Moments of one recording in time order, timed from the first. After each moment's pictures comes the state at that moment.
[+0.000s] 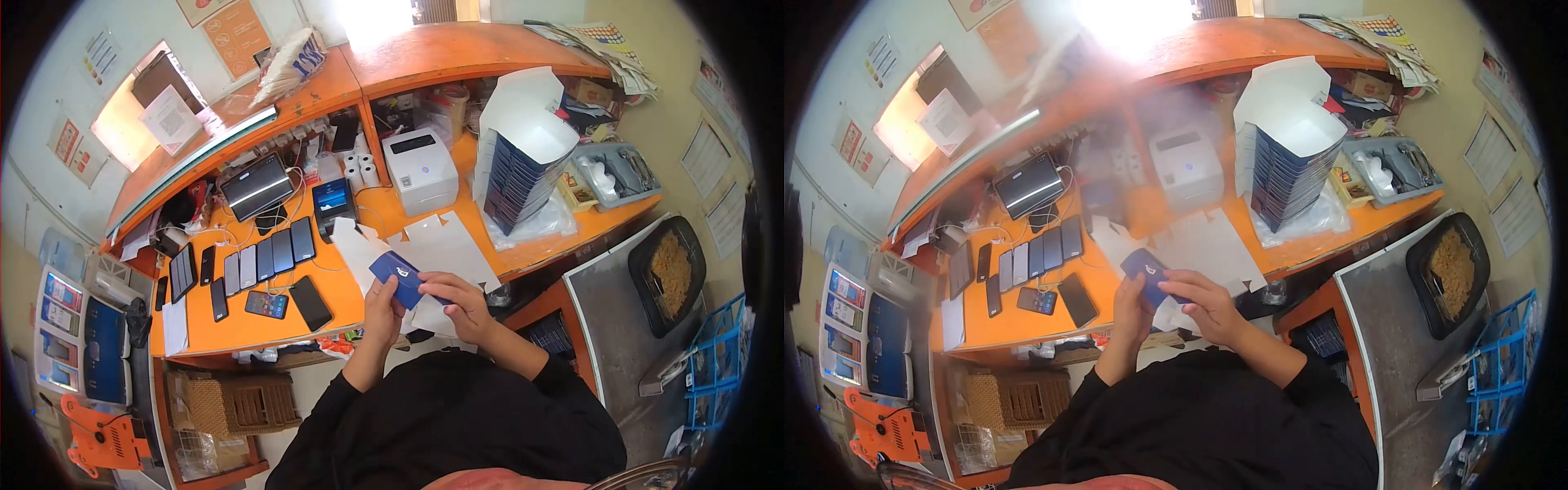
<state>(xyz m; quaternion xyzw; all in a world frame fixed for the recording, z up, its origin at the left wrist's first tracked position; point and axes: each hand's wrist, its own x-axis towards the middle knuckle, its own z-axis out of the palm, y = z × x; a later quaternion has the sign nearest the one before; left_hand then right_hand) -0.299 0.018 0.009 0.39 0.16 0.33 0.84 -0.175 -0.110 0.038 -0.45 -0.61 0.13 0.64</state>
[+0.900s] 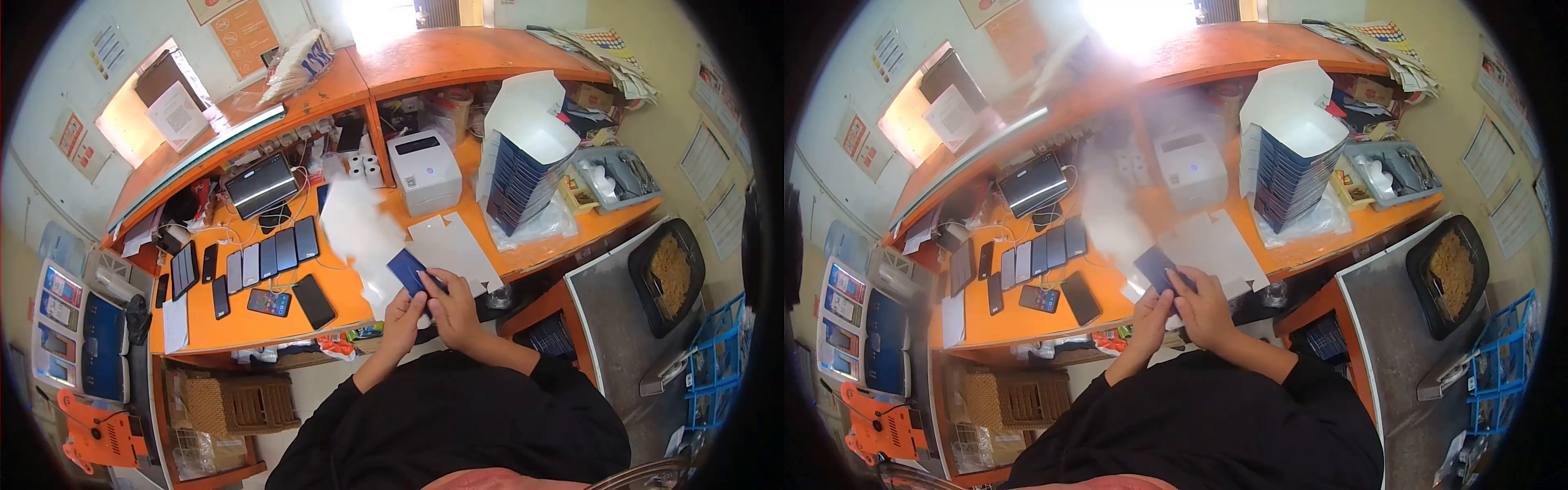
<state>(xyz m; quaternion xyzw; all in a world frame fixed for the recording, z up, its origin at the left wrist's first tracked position) -0.307 -0.010 -0.018 0.54 0.17 0.34 0.75 -0.204 -0.107 0.013 -0.64 -0.56 -0.01 0.53</state>
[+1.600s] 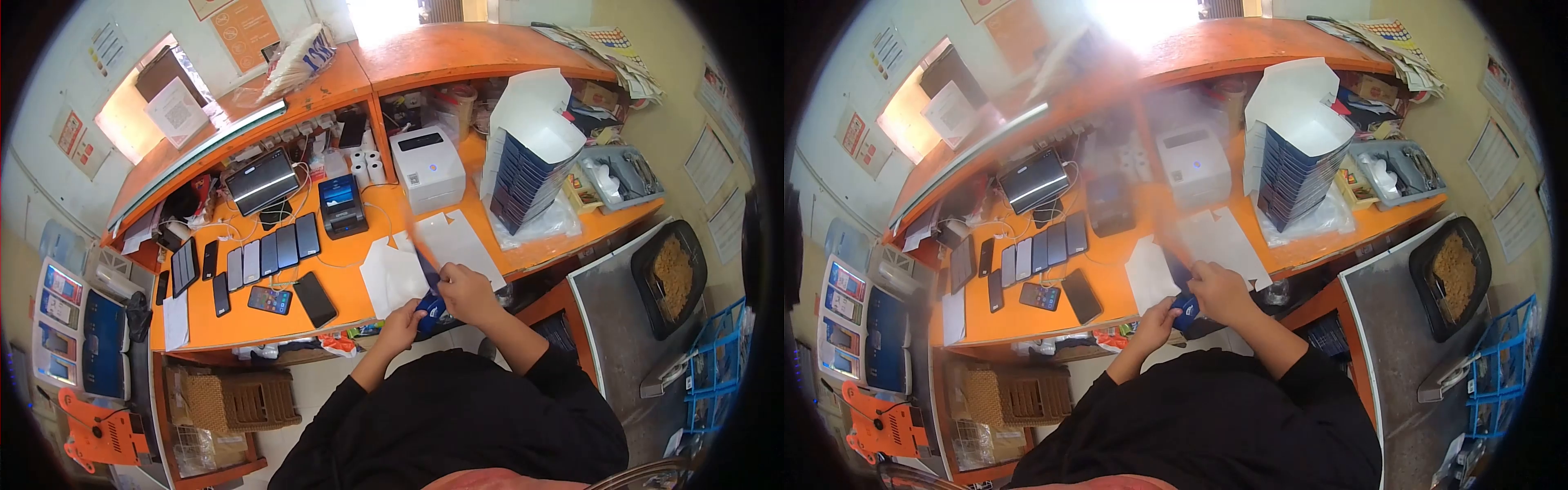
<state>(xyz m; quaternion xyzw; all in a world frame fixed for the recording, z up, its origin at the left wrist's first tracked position) -0.328 0.016 -0.058 0.83 0.24 0.11 0.49 -0.161 -0.092 0.006 -0.68 -0.65 -0.09 0.33</state>
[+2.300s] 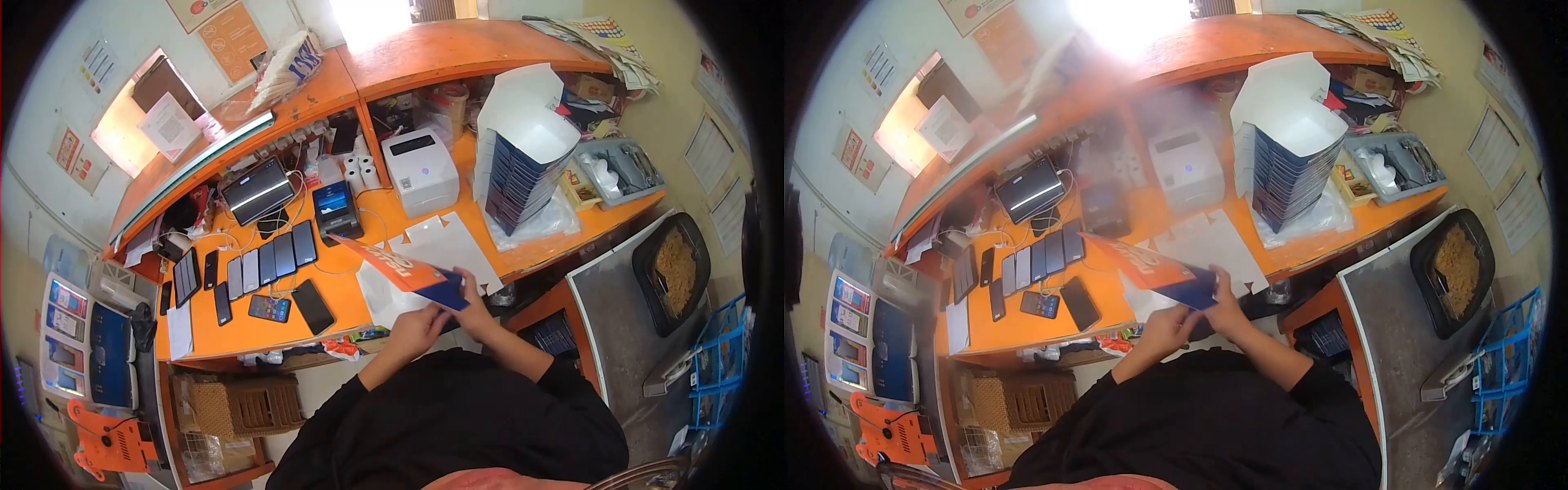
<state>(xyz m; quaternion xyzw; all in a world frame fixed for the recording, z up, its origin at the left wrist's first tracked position) -0.299 -0.012 -0.003 0.91 0.17 0.14 0.35 -0.164 -0.107 -0.053 -0.59 -0.29 0.35 0.67</state>
